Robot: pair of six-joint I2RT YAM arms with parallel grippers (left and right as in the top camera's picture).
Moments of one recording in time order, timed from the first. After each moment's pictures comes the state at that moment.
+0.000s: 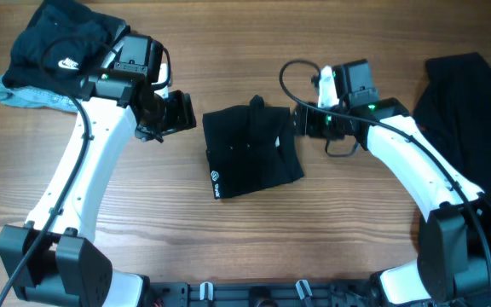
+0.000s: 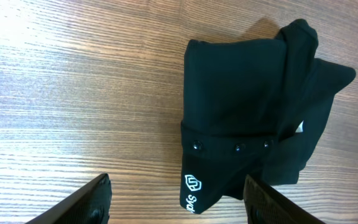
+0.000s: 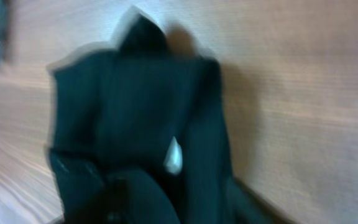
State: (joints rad) left arm -0.19 1.63 1.44 -1.12 0.17 -0.40; right arm 0.25 1.65 1.11 -0.60 -0.40 0.34
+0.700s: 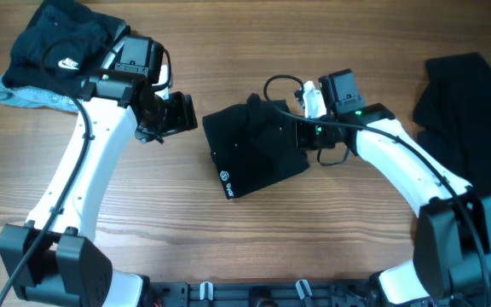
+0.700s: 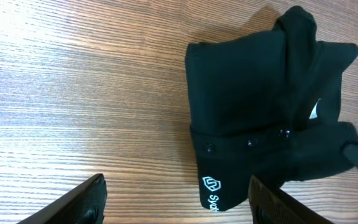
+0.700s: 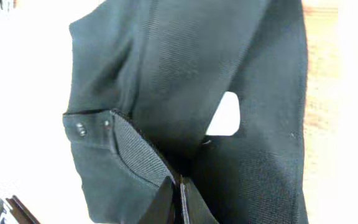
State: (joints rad) left arm -0.19 1.63 1.43 -1.13 0.17 -0.40; right arm 0.30 1.67 1.07 -0.55 -0.50 0.25
